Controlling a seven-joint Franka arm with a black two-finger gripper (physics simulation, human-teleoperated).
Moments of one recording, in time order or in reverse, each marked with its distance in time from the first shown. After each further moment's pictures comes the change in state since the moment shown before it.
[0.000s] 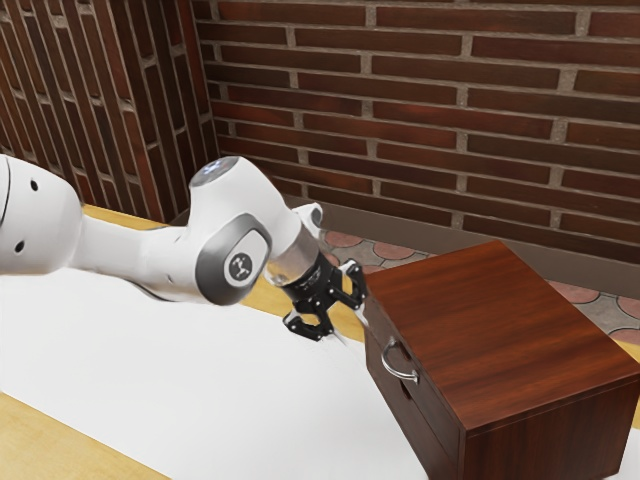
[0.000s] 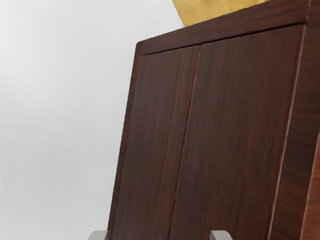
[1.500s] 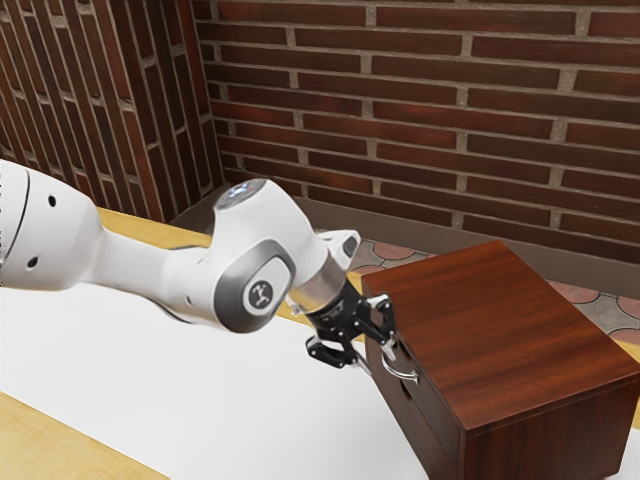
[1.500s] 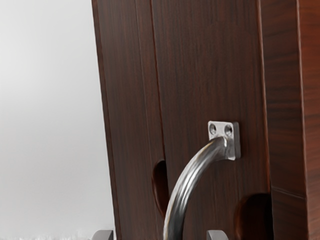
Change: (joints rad) arm -0.112 0.037 0.000 -0.001 -0.011 0.022 0.178
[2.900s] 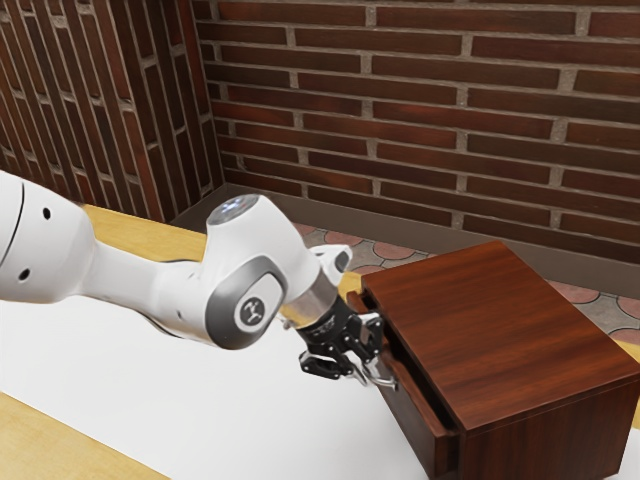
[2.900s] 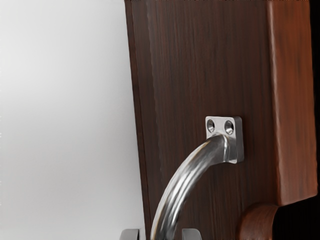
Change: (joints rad) arm -0.011 -0.033 0.004 -0.068 -0.013 0.023 0.004
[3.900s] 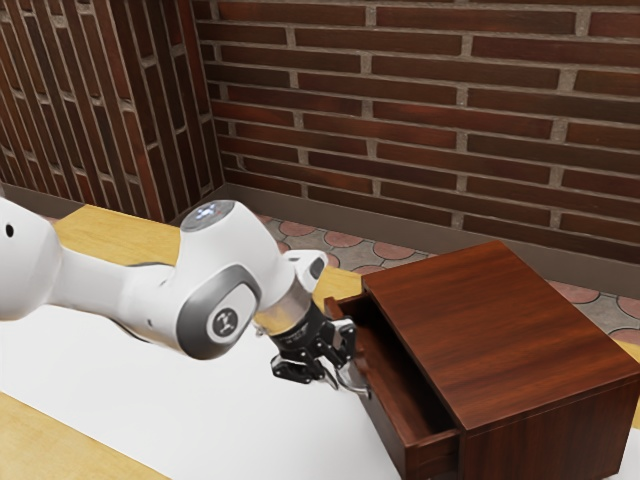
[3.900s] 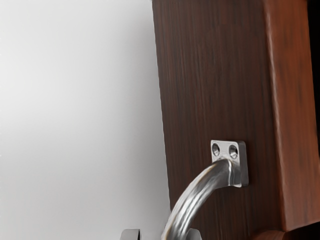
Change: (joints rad) arm -0.001 -0.120 0.021 -0.107 -0.003 -0.017 0.002
